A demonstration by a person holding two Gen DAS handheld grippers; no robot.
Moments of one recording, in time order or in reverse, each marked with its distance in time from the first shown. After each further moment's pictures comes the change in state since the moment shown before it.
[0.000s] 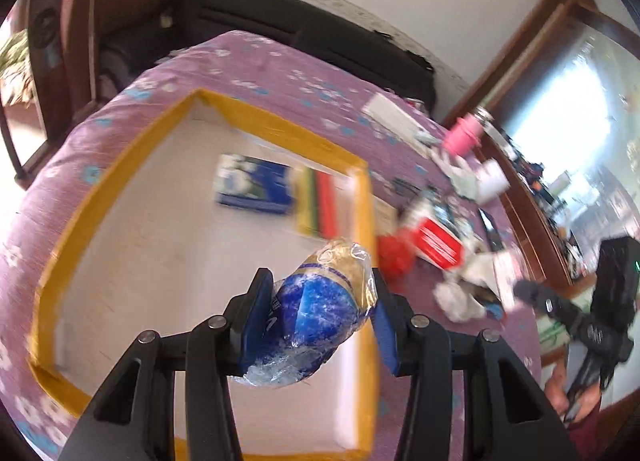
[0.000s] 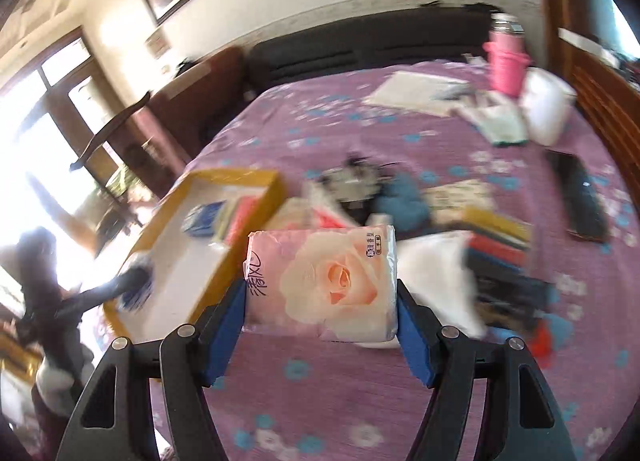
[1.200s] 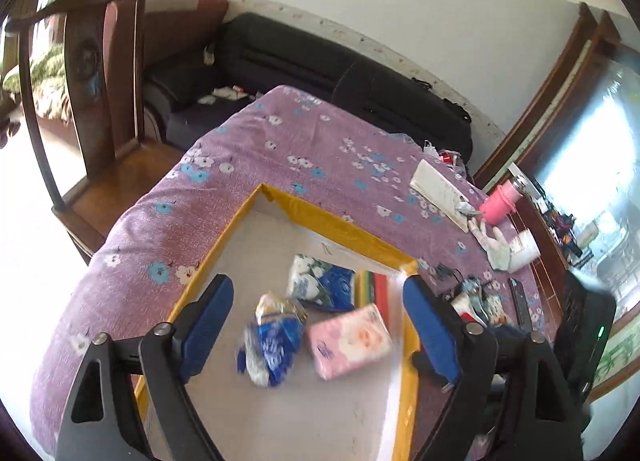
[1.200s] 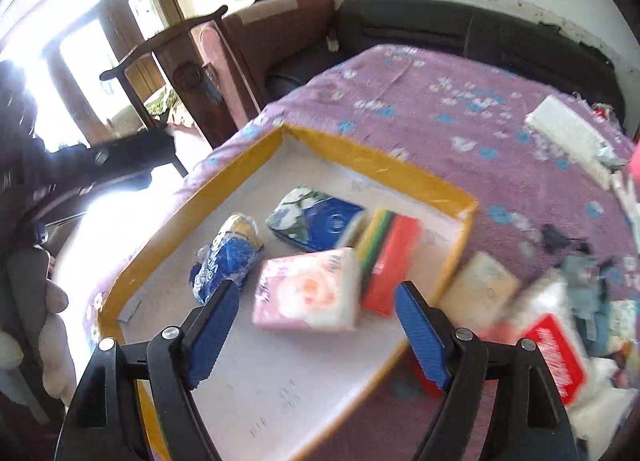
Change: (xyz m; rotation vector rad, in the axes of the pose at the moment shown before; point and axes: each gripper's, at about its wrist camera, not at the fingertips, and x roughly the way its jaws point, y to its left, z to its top) left arm -0.045 0.015 0.055 -0.018 -0.169 0.100; right arm 0.111 0.102 0.049 -0.248 0.084 0.034
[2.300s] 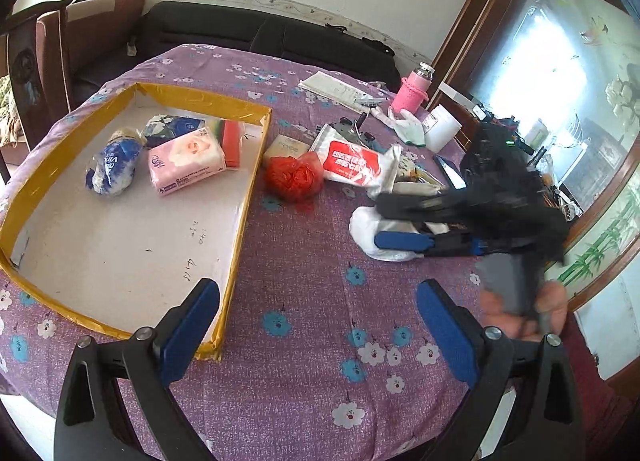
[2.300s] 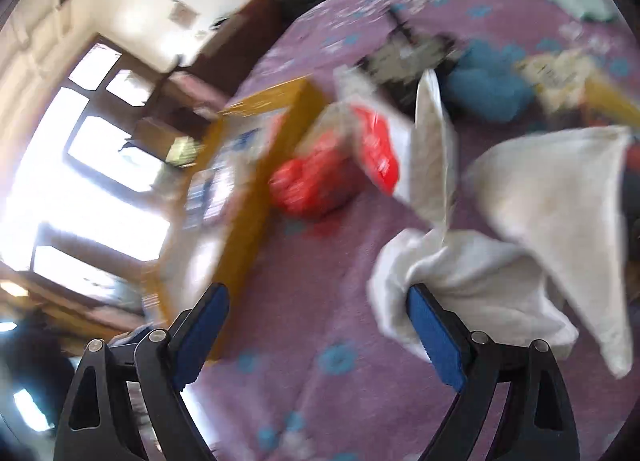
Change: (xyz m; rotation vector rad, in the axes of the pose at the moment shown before) left arm -0.024 -0.117 -0.174 0.202 0.125 -0.142; right arm -0.037 -0.129 -0.124 0.455 0.117 0.594
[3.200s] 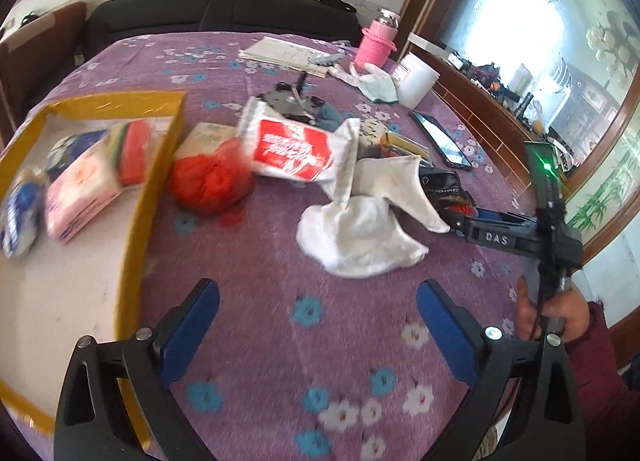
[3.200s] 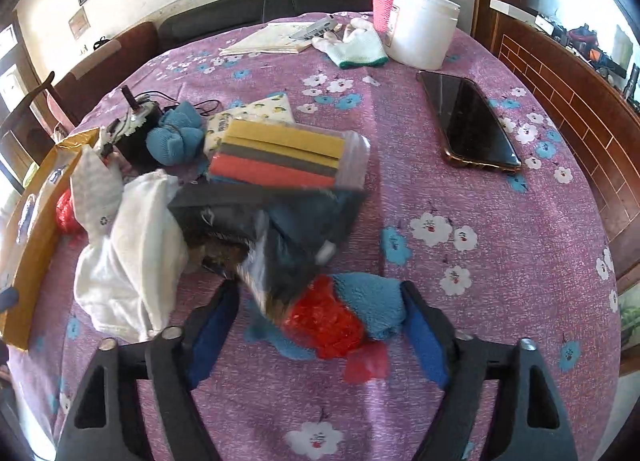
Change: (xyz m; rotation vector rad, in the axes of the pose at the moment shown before) left arm 0.097 -0.052 0.032 0.162 0.145 -0.050; right arm -0.116 -0.073 -0.024 -0.072 -0.269 -0.924
